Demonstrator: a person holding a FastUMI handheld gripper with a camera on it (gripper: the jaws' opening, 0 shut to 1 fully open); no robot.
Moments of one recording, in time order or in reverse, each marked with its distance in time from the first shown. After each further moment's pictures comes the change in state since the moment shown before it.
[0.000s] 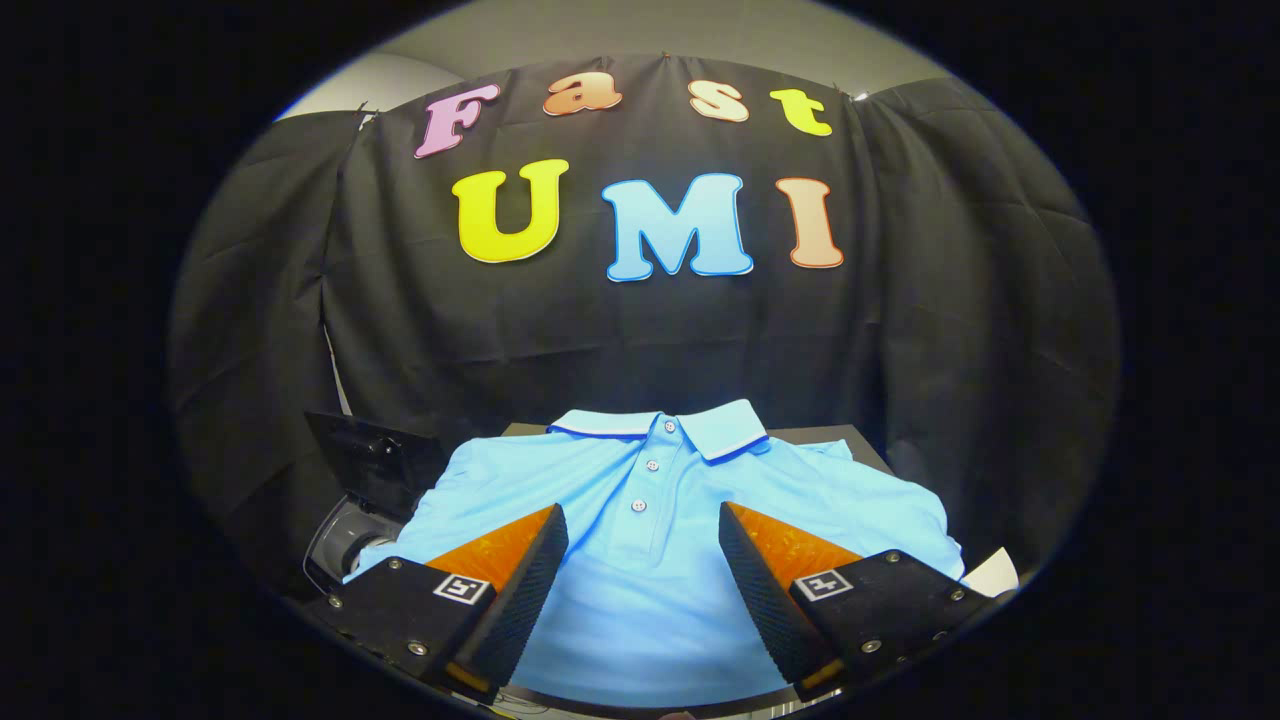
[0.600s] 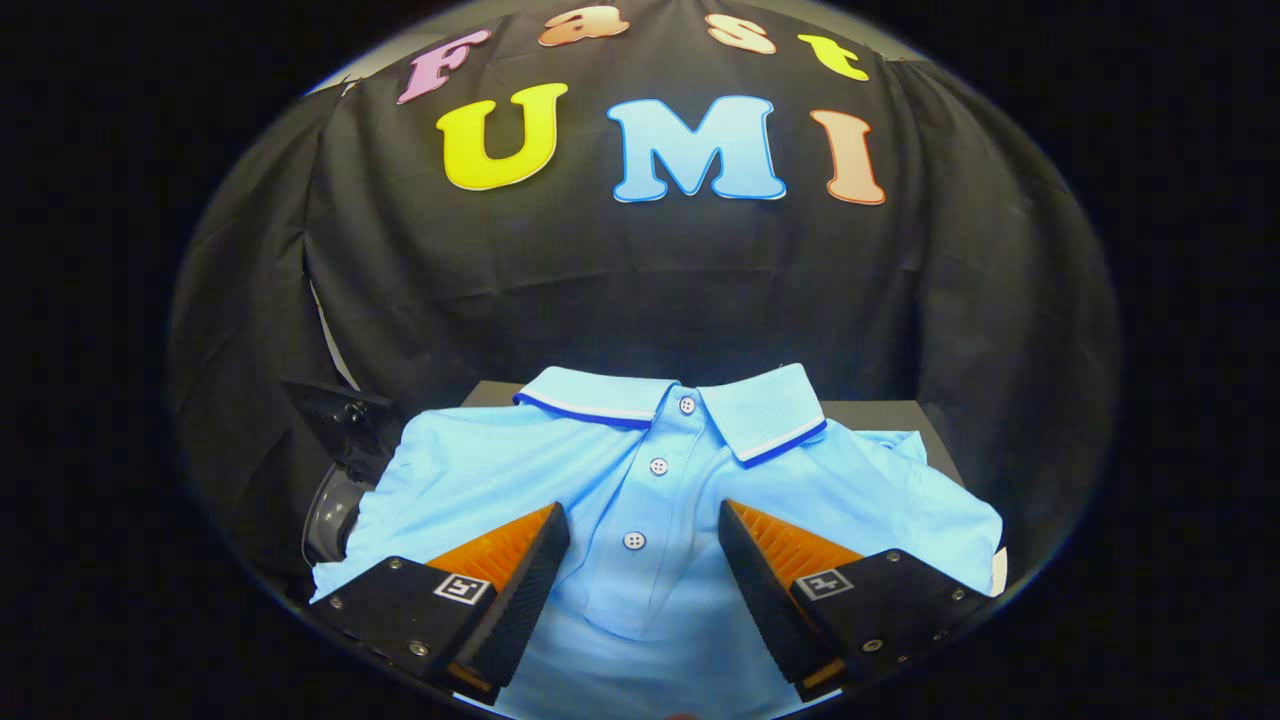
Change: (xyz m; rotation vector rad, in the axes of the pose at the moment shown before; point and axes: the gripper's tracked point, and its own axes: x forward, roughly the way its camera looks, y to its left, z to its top) arm 0.058 0.003 -0.025 -0.051 0.230 0.034
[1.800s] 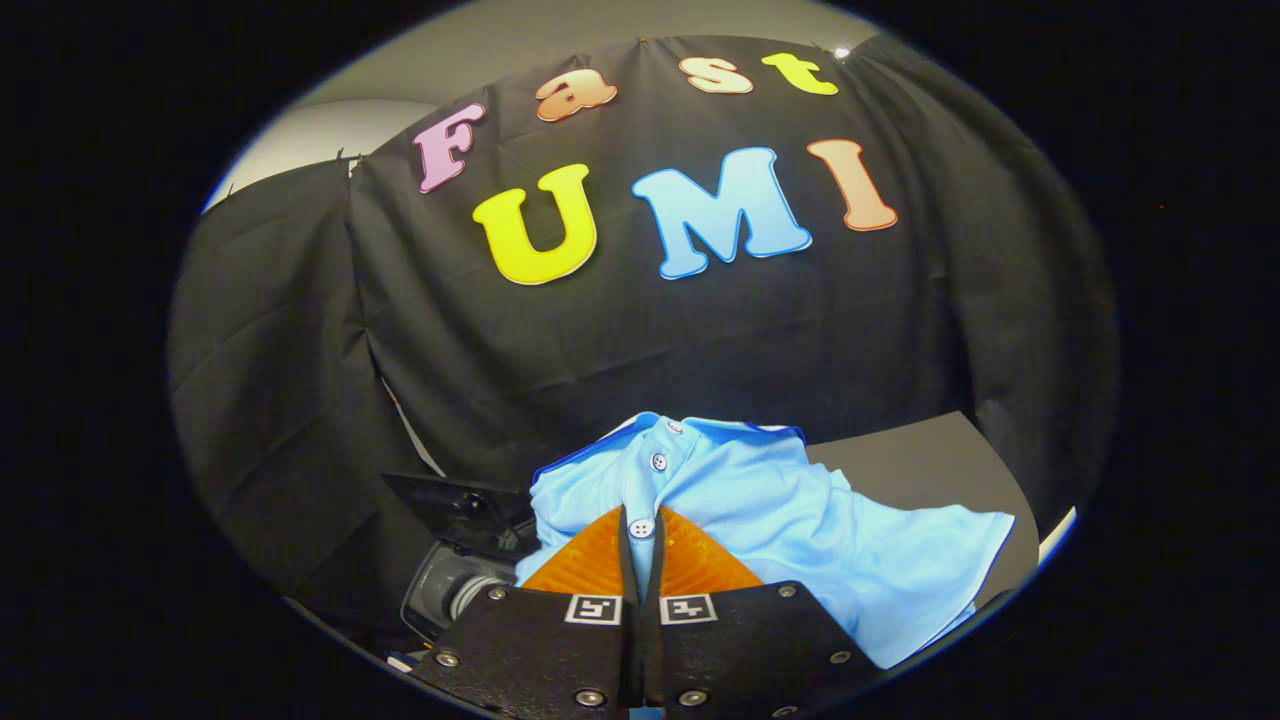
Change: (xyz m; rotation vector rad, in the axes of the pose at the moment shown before) arm -0.079 0.078 0.070 0.214 -0.258 0.219
